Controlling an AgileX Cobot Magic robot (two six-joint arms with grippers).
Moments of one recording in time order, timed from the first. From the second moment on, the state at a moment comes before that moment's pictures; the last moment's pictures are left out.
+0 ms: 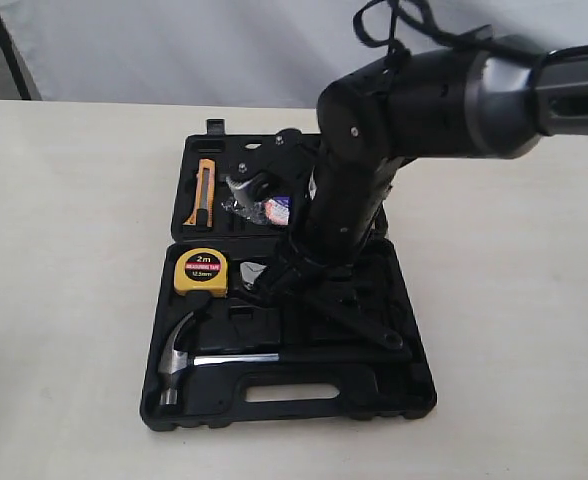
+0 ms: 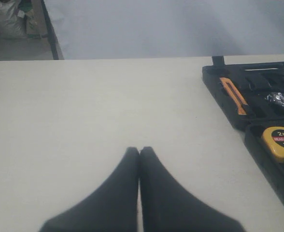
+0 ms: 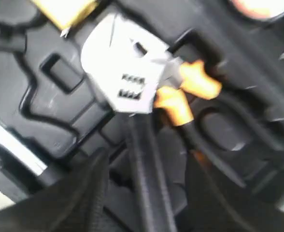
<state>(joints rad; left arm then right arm) -0.40 1.30 -0.96 0.82 0.66 -0.60 0.59 1.89 -1.29 -0.05 0.78 -0.12</state>
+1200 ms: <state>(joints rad) -0.40 1.30 -0.96 0.82 0.66 -0.60 0.87 2.02 -1.29 -0.74 0.89 0.44</state>
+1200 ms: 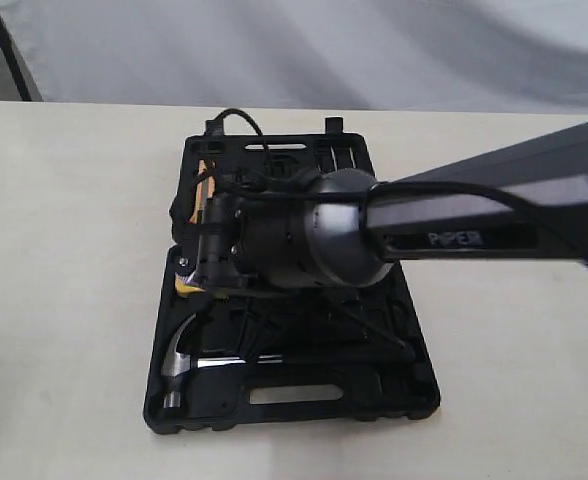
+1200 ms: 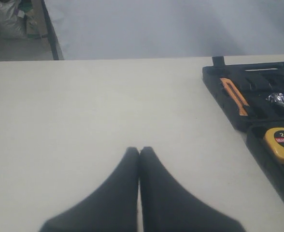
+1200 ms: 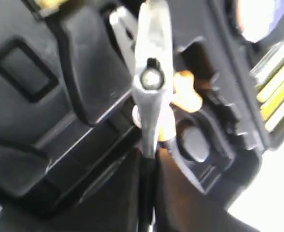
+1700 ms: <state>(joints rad) -0.40 1.30 -0.96 0.82 0.66 -0.60 0.55 1.94 -1.29 0.34 0.87 -0.79</state>
